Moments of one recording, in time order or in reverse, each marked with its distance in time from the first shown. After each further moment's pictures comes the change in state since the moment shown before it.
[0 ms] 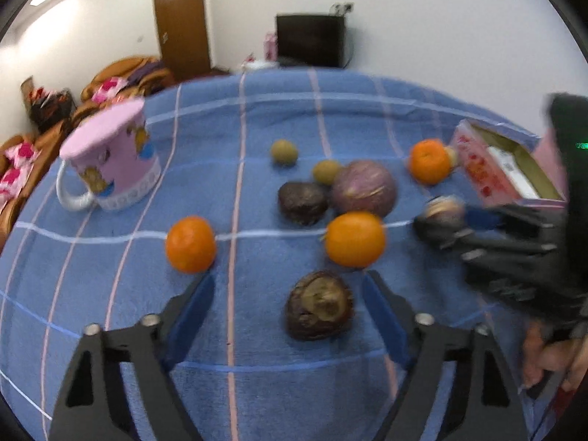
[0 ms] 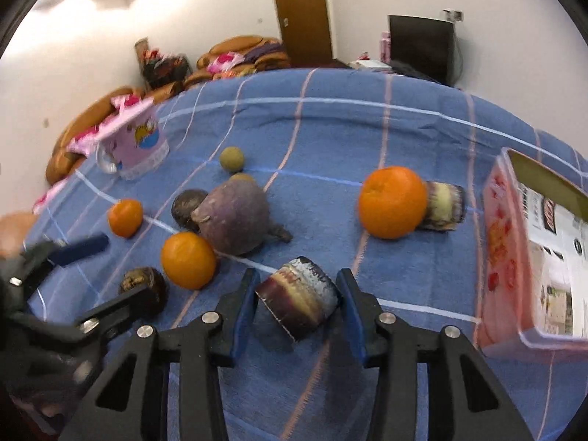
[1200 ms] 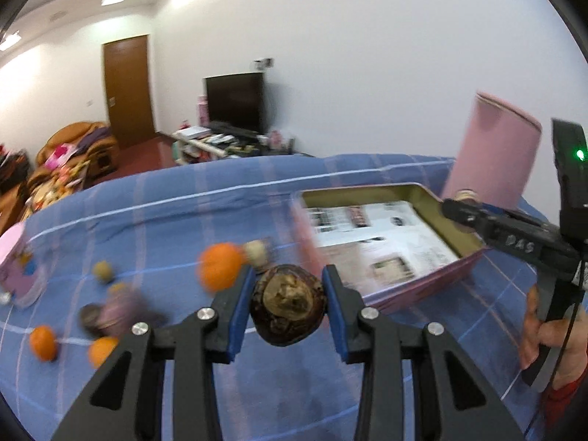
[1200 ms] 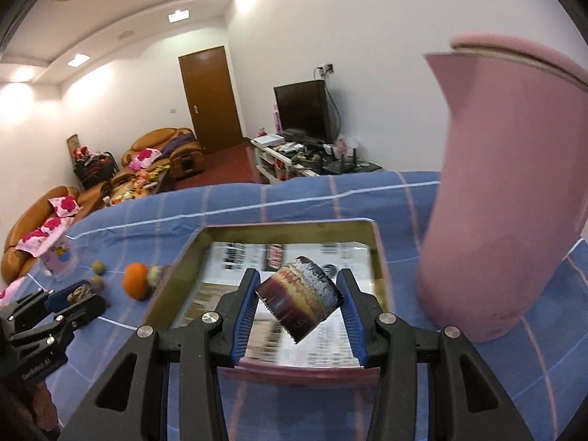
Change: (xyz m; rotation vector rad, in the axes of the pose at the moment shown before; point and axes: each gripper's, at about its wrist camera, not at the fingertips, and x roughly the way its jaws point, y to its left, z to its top) left arm -0.027 -0.189 0.039 0.174 -0.263 -0.195; right arm -0.141 -0.211 -0.030 0.215 -0.306 -0.261
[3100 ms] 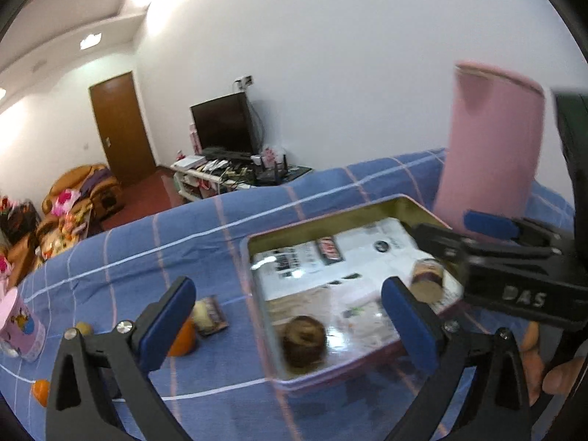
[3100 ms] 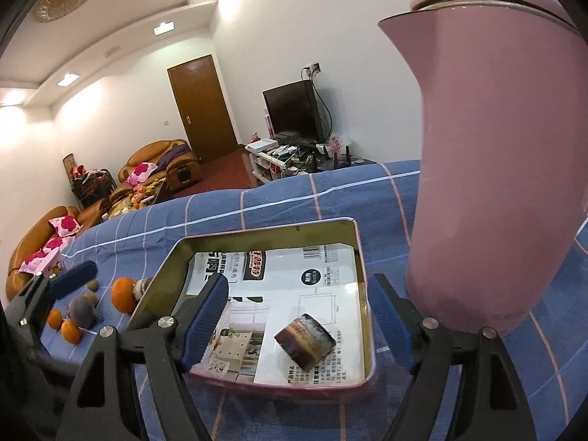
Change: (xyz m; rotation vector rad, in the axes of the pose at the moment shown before) left arm 0.029 -0.039 0.031 0.113 -0.053 0.080; right arm 0.008 -0.021 0.000 0.078 -0.023 0.012
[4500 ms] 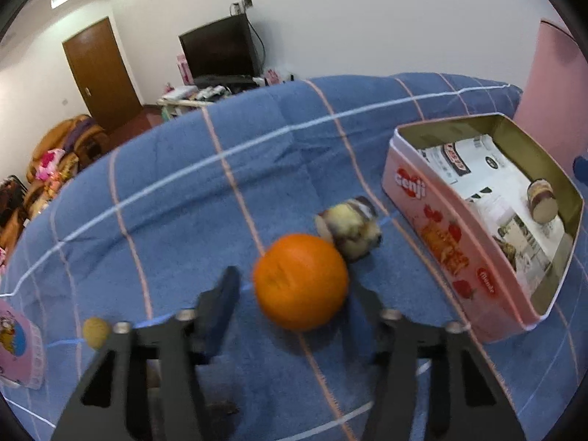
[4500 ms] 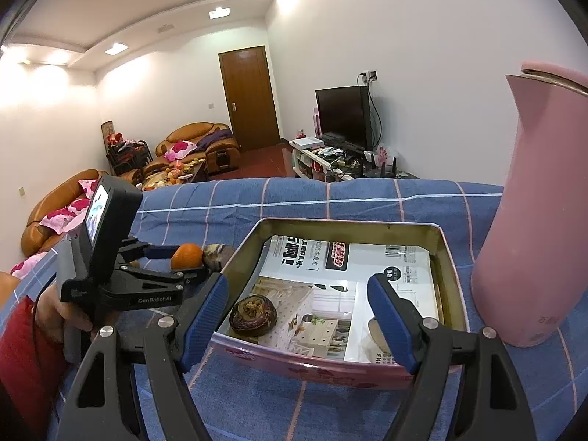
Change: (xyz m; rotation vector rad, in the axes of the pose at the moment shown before) left arm 0.091 0.108 -0.030 0.054 0.311 -0.058; right arm -0.008 0.066 -0.017 -0.170 0.002 0.124
